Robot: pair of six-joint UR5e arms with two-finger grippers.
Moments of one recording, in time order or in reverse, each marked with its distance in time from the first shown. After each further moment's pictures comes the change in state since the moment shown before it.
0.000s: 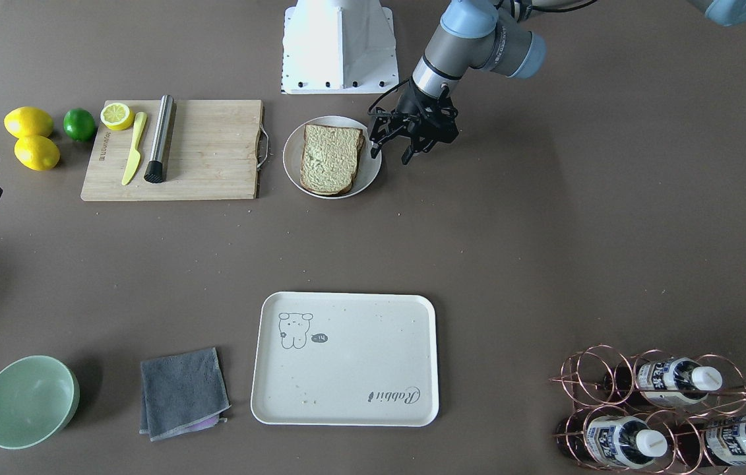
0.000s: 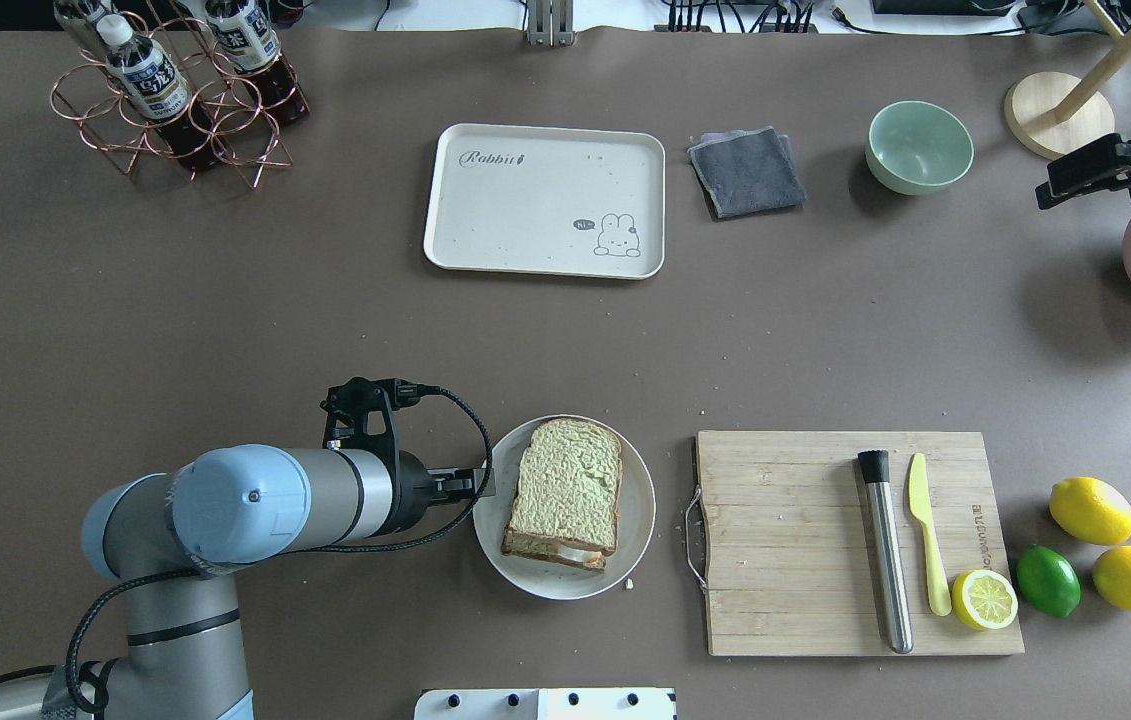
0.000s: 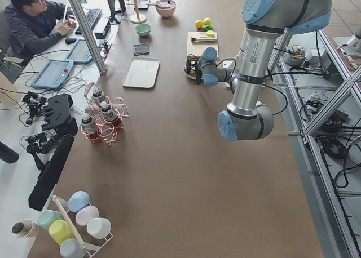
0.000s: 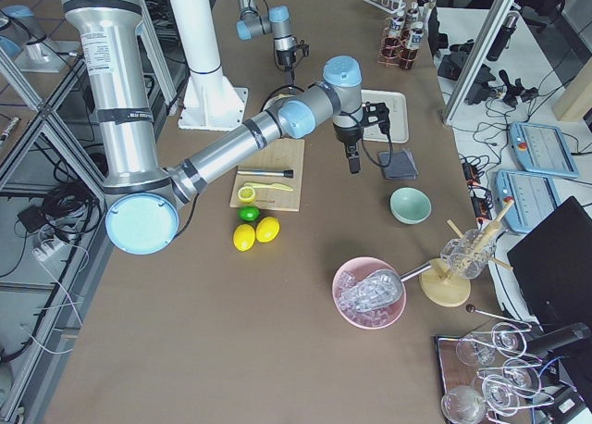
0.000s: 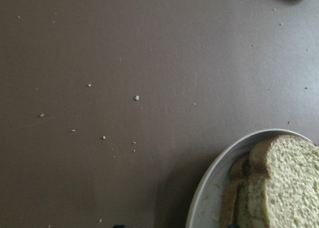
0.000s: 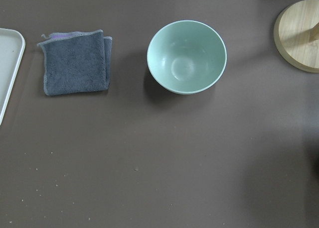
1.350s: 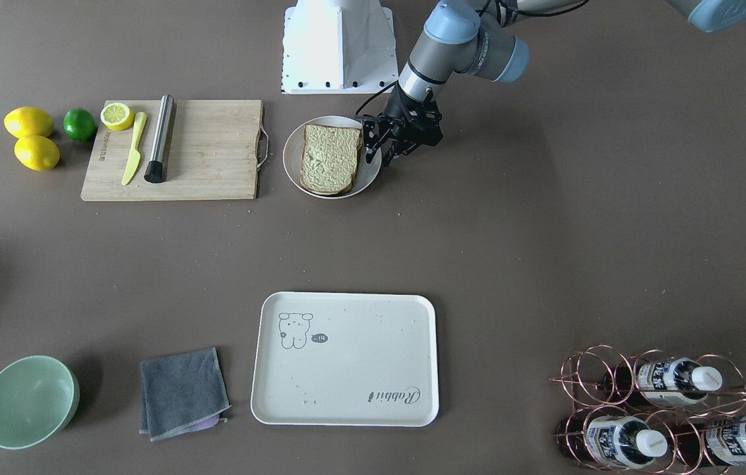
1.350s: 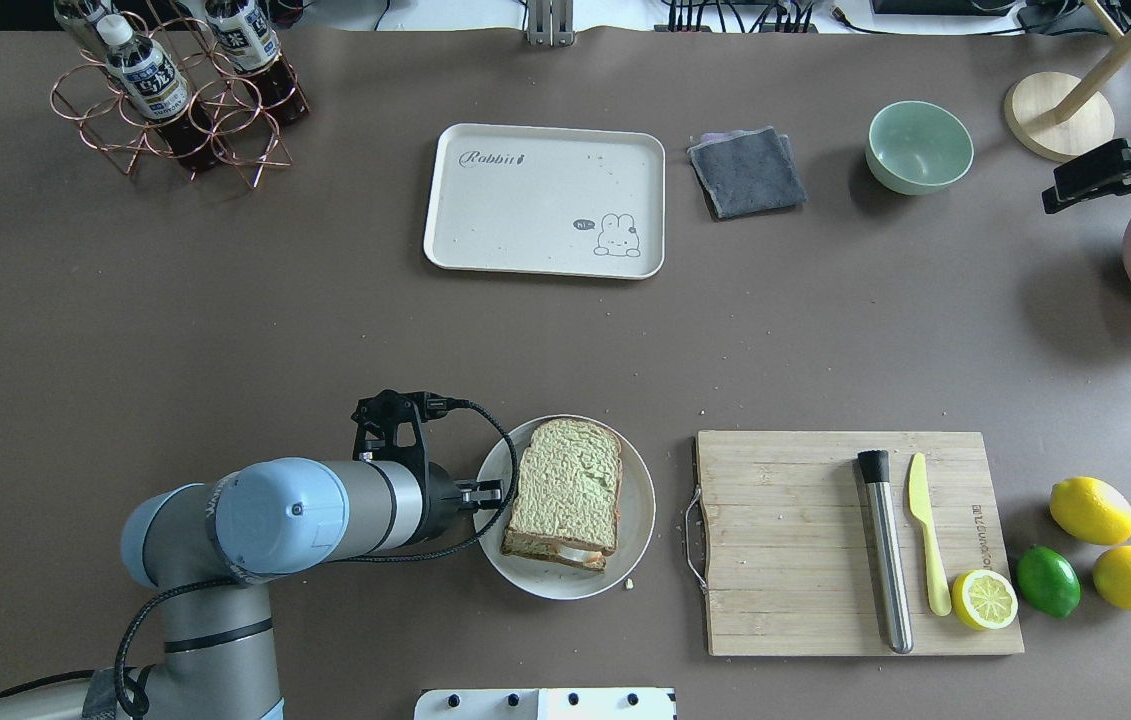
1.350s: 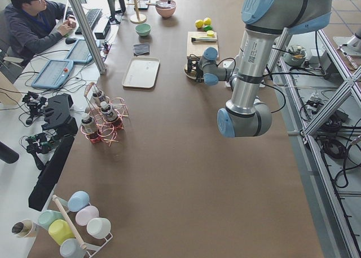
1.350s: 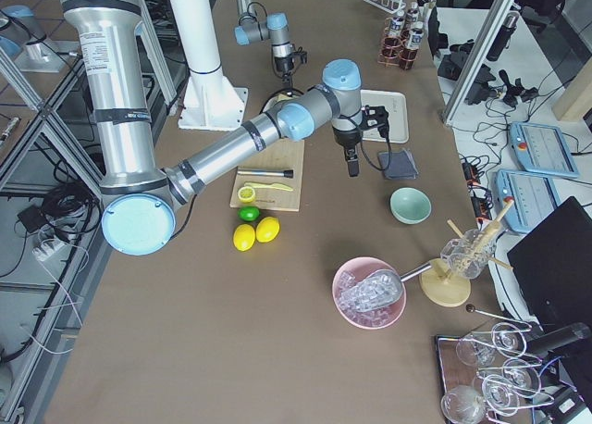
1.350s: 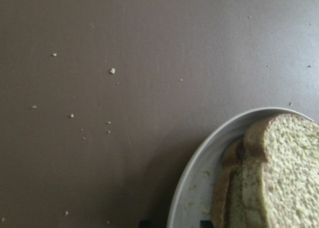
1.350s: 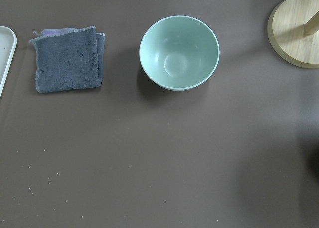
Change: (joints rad) left arm 0.021 -0.042 0.048 -0.004 0.014 0.003; right arm 0.002 -0.007 -0.005 0.003 0.000 -0.002
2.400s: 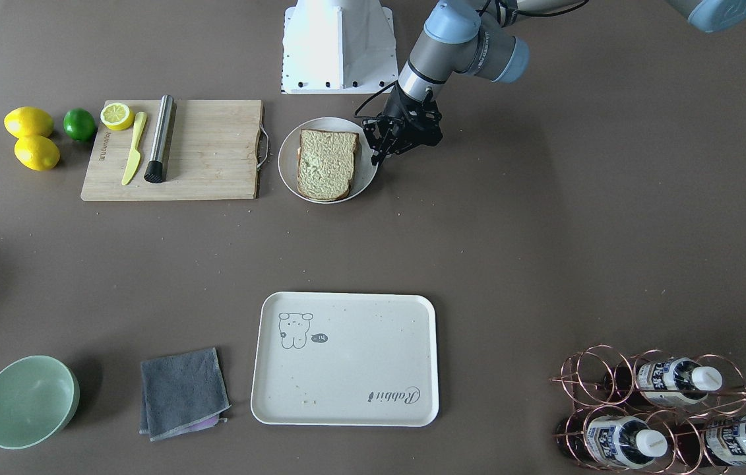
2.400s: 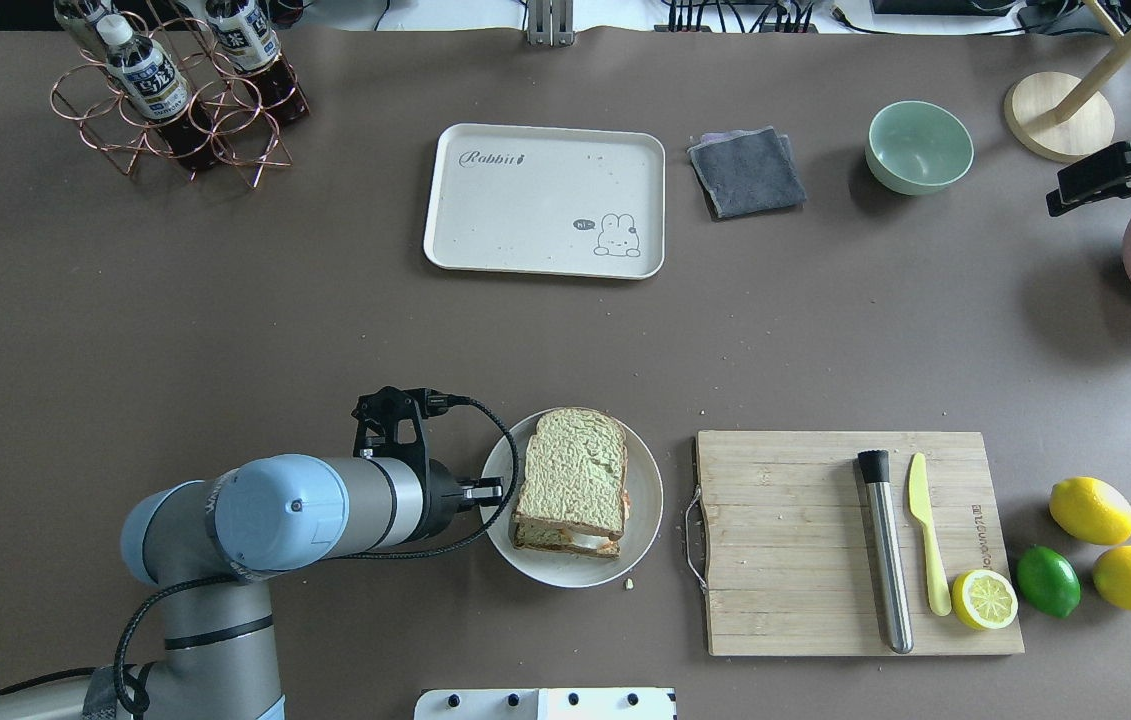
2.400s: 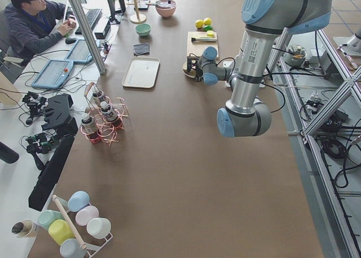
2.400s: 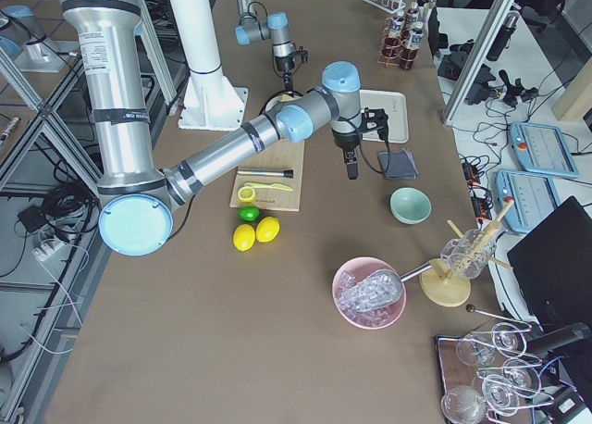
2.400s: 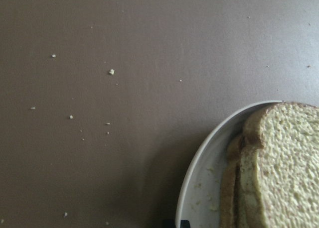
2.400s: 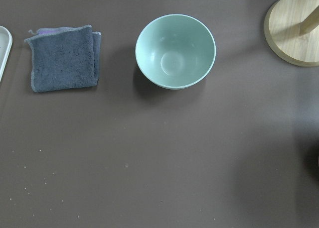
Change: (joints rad) left arm -0.012 -0.007 -0.004 0.000 -0.005 0.003; right arm 0.003 -0.017 0.001 0.000 -0.011 -0.005
